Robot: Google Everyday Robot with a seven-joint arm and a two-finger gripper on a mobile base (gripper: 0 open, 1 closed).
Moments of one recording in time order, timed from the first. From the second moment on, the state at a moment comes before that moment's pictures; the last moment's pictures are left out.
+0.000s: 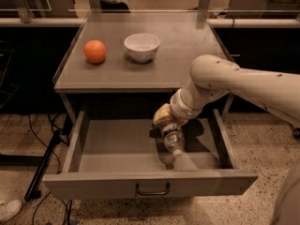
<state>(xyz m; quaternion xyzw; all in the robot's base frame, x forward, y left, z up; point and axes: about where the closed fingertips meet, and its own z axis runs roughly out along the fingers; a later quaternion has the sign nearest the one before) 0.587 -0.071 0.681 -0.01 0.98 0.20 0.08</state>
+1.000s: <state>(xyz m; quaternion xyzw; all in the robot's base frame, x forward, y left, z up) 0.580 -0.069 0.655 0.04 0.98 0.17 0.09</state>
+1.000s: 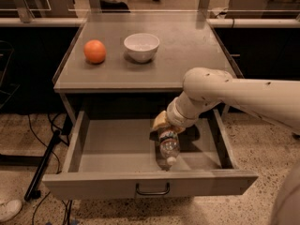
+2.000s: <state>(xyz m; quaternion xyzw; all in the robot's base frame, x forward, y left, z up) 0.593 -0.081 0.635 0.08 0.98 0.19 0.07</state>
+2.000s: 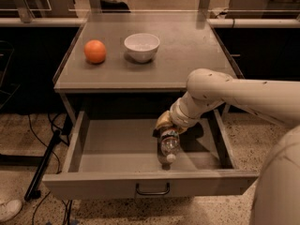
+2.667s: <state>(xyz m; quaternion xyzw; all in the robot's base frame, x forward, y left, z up) 0.583 -0.078 0.626 0.10 0.98 0.18 0.07</state>
